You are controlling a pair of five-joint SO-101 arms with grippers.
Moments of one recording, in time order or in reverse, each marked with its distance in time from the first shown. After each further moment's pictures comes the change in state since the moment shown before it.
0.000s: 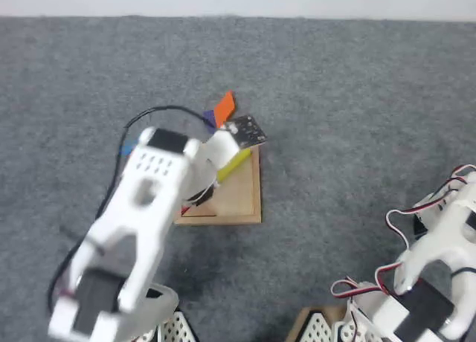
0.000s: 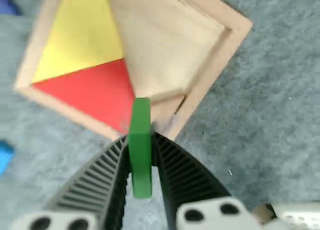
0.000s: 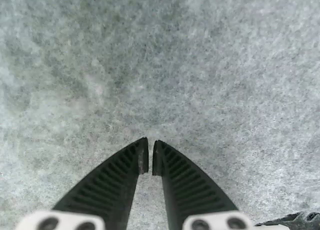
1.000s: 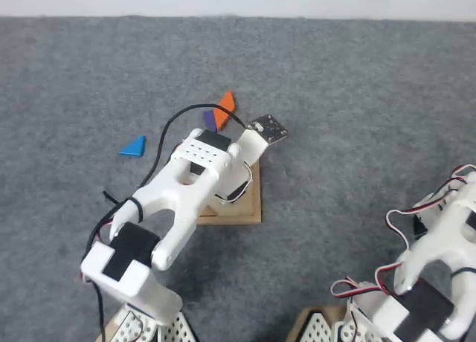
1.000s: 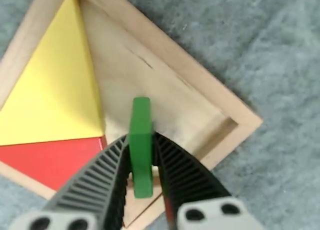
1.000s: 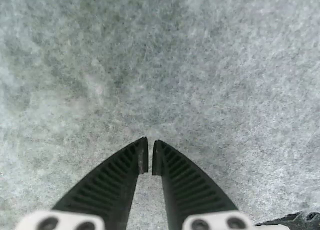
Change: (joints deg) left arm 8.2 20.7 -4.2 -14.9 17.3; right arm 0.0 0.0 0.0 0.0 0.0
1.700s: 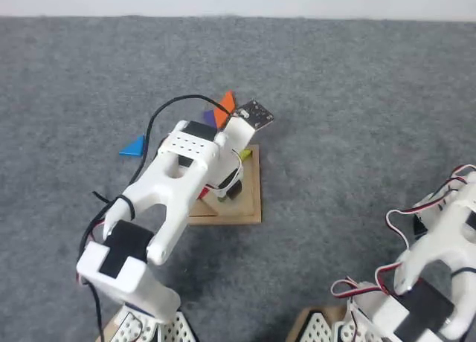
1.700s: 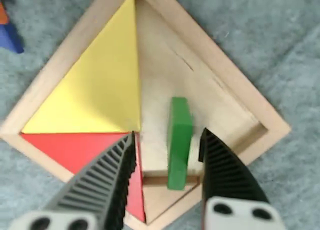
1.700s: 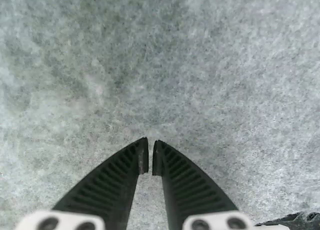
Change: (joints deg) left arm -4.7 0.0 -2.7 0.1 0.0; right arm 0.0 0.0 0.0 0.0 0.0
